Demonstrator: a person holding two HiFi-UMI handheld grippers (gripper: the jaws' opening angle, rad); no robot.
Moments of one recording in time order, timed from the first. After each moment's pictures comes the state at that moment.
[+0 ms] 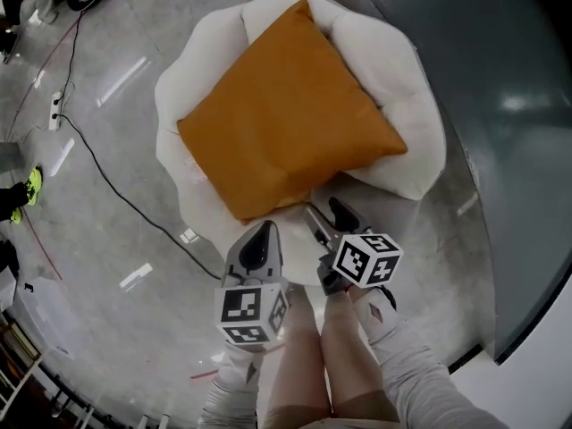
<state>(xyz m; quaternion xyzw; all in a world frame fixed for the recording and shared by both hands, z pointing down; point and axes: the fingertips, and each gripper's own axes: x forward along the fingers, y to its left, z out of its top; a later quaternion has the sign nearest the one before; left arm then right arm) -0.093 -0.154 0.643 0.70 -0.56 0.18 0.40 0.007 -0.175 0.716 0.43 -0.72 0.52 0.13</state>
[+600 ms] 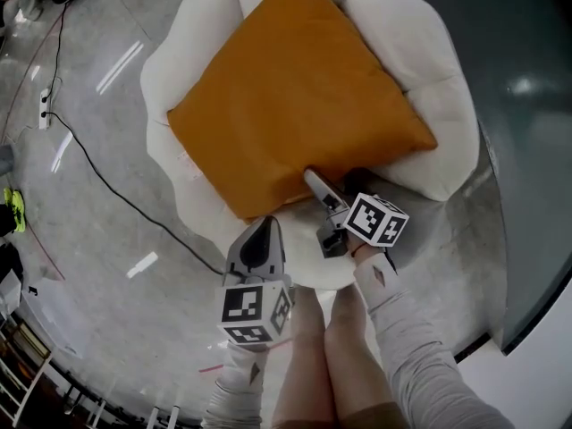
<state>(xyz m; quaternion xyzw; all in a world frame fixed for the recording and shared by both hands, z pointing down) -0.103 -0.160 0.715 0.69 -0.56 0.20 0.42 0.012 -0.230 0.829 0.46 -0.67 0.59 0.02</state>
